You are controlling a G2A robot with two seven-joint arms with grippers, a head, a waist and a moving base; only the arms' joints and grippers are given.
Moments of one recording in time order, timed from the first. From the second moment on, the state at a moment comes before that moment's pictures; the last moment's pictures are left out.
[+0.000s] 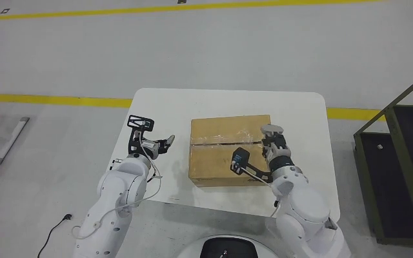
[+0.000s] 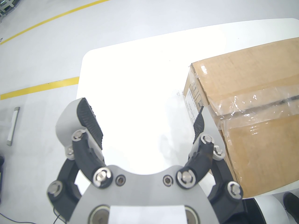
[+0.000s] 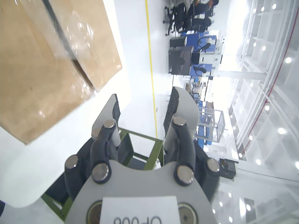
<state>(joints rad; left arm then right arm) 1.19 -1.27 -1.32 -1.78 1.33 0.06 -0.62 -1.31 -1.38 1.19 -2.17 -2.62 -0.73 0.61</state>
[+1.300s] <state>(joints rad) 1.24 -1.27 -1.37 -1.81 1.35 0.12 -0.55 -1.25 -1.41 1.21 -1.67 -2.12 -0.28 0.26</state>
